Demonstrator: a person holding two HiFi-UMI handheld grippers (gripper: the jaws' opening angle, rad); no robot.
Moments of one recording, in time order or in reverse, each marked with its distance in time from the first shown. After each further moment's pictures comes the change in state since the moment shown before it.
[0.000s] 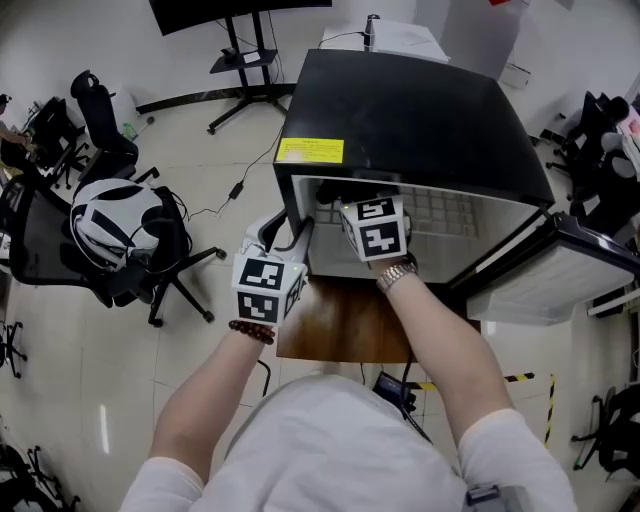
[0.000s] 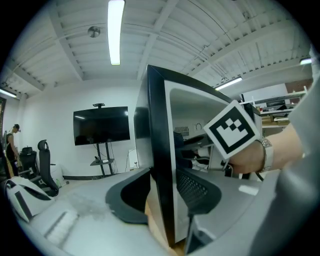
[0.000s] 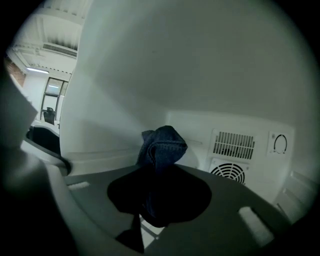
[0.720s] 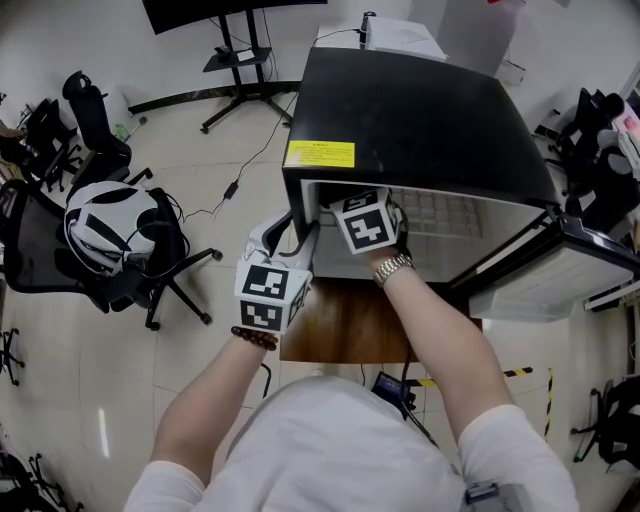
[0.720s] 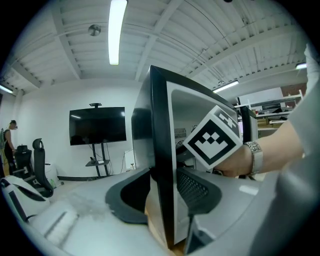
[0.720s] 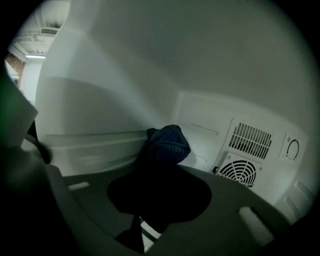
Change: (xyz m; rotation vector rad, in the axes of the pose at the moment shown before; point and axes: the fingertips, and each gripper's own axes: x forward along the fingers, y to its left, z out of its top) left arm 0.000 0.001 -0.001 0.003 -0.019 -0.050; right arm 0.030 0.013 -0.022 -0.087 0.168 -0.003
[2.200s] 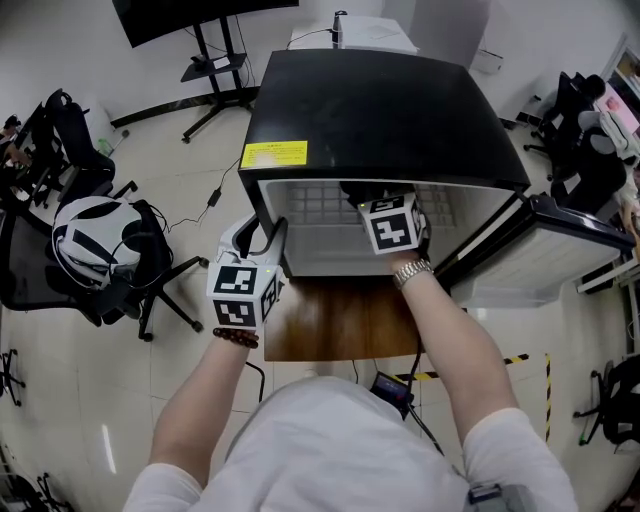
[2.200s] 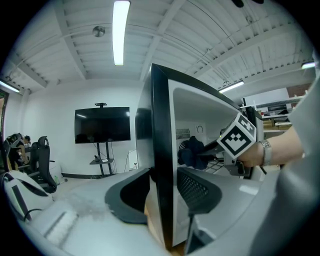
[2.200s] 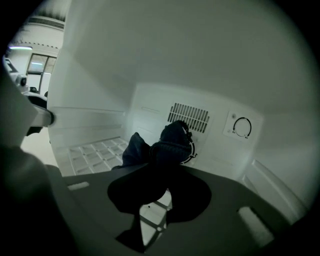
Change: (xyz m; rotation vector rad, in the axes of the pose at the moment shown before) left arm 0.004 0.001 0.001 -0.036 -0.006 0.053; right arm -0.055 -0.100 -0.060 0.050 0.067 -0.178
